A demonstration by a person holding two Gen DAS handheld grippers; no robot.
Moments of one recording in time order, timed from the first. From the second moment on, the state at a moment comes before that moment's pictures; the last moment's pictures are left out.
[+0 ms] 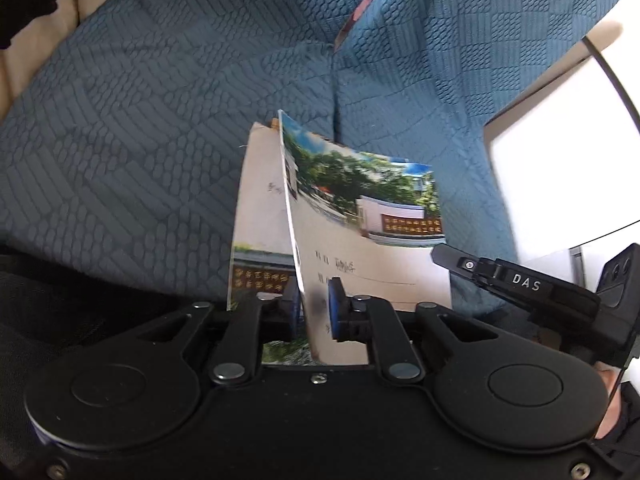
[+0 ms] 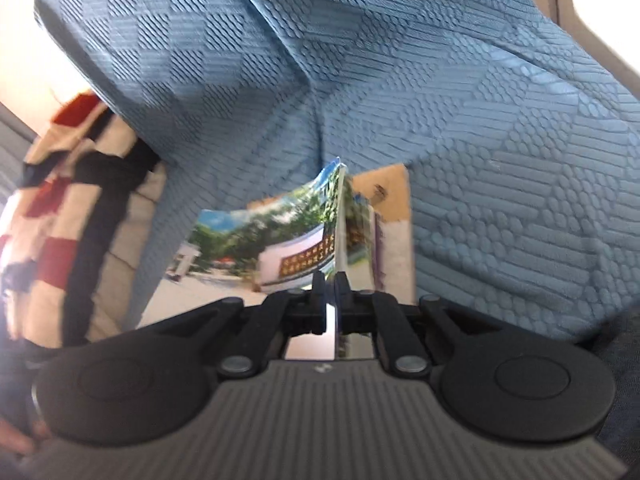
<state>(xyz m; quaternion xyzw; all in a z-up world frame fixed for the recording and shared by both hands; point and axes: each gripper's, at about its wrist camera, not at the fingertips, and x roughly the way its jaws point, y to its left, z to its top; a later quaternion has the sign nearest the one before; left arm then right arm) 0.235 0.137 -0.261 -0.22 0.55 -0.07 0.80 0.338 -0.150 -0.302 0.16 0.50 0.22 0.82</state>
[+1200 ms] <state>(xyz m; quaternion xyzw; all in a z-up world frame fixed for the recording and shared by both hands) 0.159 0.121 -0.059 -0.15 0.40 -0.05 0.90 0.250 -0.167 -0.097 0.11 0.35 0.25 0.90</state>
